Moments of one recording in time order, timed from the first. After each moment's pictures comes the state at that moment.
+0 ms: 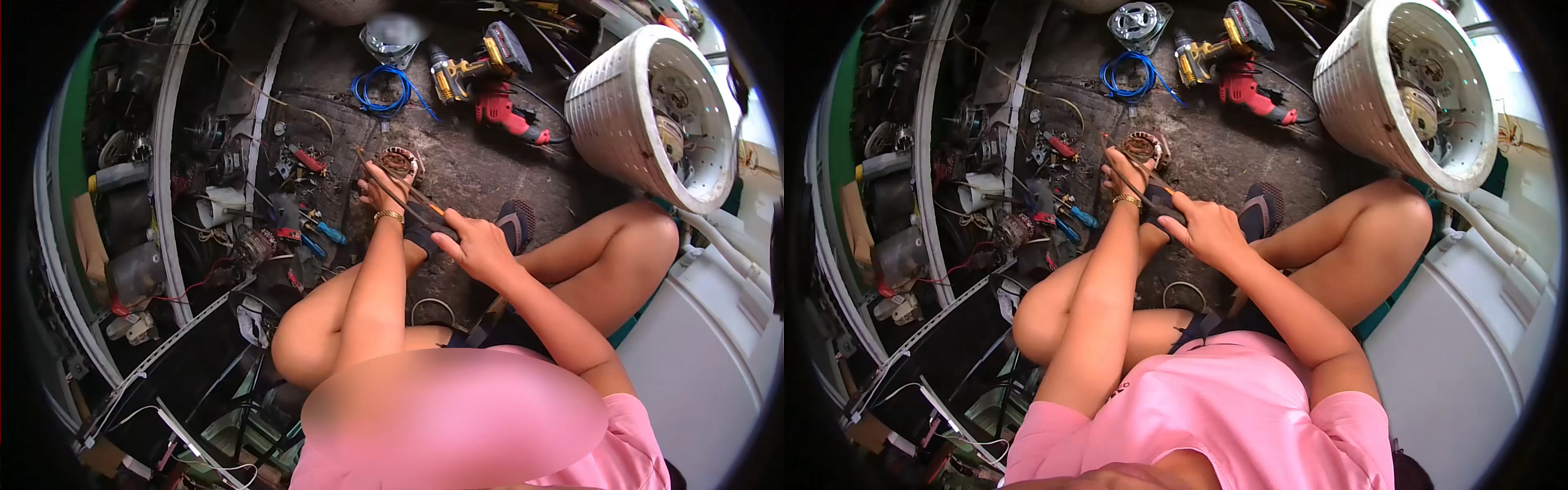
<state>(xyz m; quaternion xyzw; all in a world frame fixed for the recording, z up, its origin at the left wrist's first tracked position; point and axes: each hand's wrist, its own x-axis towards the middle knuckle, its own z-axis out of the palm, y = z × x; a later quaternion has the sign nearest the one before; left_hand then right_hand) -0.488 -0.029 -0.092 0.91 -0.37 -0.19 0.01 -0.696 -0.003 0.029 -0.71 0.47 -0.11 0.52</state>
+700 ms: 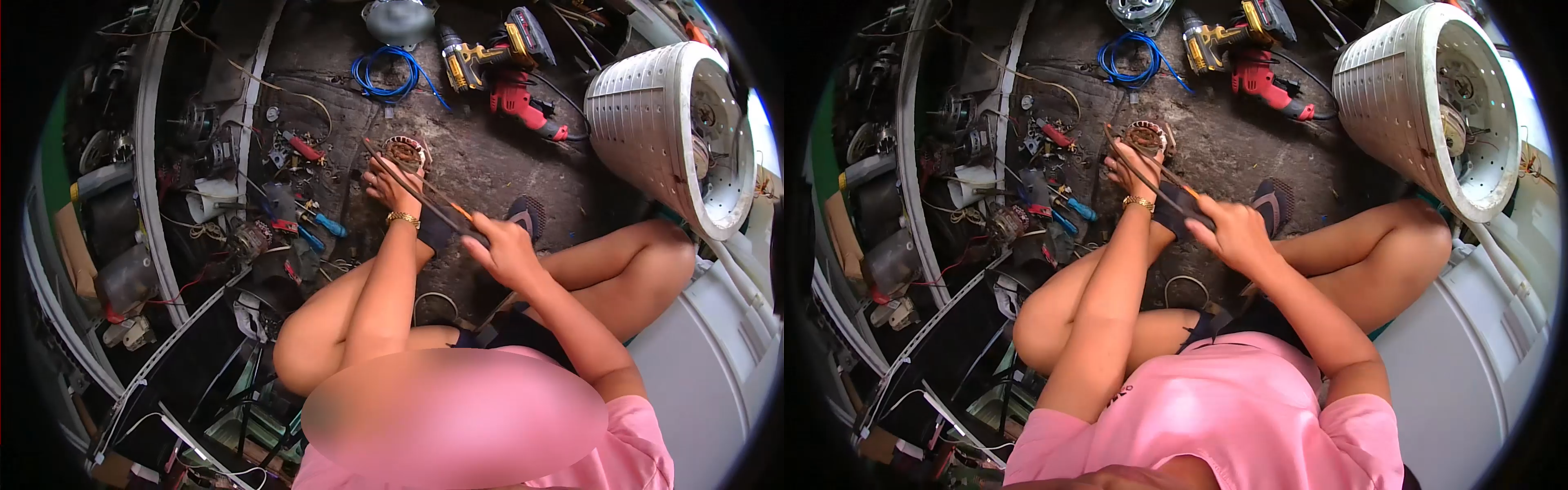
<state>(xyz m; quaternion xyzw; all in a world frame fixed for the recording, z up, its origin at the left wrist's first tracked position) -0.496 -0.019 -0.128 0.90 -0.44 -0.04 -0.02 -0.709 -0.008 0.007 -0.74 0.45 -0.12 0.48</state>
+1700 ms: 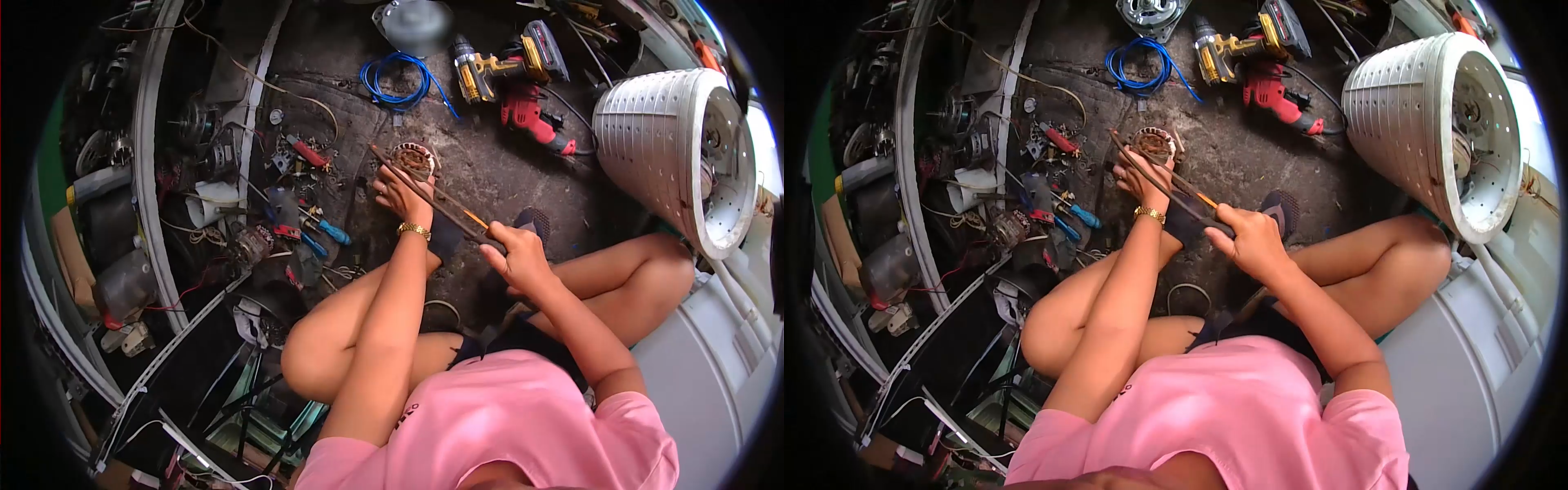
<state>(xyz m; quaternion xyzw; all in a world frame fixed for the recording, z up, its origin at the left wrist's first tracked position) -0.497 -0.036 -0.110 0.92 -0.39 -0.07 0.06 -0.704 -0.022 -0.007 -0.73 0.46 -0.15 0.48</state>
